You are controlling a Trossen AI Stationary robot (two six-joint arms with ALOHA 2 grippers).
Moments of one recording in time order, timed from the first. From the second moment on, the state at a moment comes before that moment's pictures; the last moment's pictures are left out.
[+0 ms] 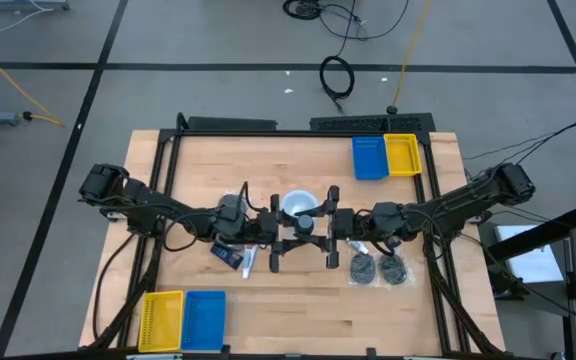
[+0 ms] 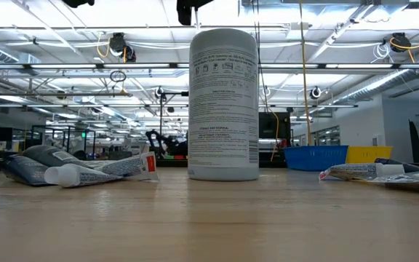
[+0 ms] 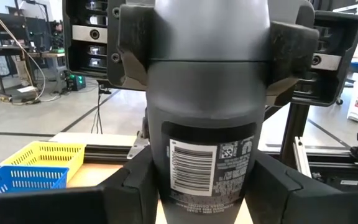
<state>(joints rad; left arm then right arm) -0.25 1.60 0.93 0.73 -0.23 -0.02 0.30 1.39 0.91 0.60 0.31 -0.07</state>
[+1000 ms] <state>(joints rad) -0.32 1.42 0.93 0.29 -0.41 -0.07 0.31 1.33 0.92 0.55 0.31 -0.09</state>
